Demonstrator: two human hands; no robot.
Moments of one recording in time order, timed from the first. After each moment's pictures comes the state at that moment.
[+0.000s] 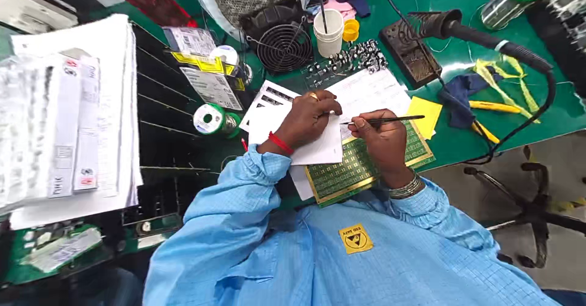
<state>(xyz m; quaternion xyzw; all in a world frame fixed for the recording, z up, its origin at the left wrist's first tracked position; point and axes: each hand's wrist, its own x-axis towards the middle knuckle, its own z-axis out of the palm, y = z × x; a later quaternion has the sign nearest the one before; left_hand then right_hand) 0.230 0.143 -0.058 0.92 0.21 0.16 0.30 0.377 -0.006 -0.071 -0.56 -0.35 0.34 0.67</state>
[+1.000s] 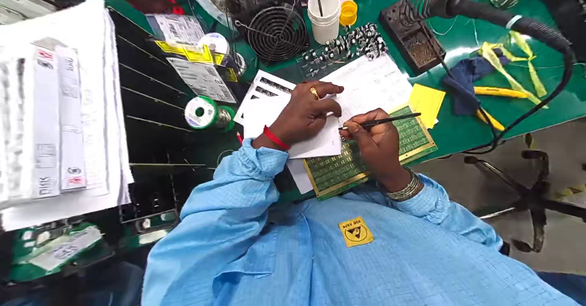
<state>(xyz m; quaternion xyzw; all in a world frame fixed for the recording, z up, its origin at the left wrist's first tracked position) 0.225 0.140 -0.060 0.93 0.12 0.18 0.29 0.362 -0.021 -0.076 -0.54 -0.40 0.34 0.65</state>
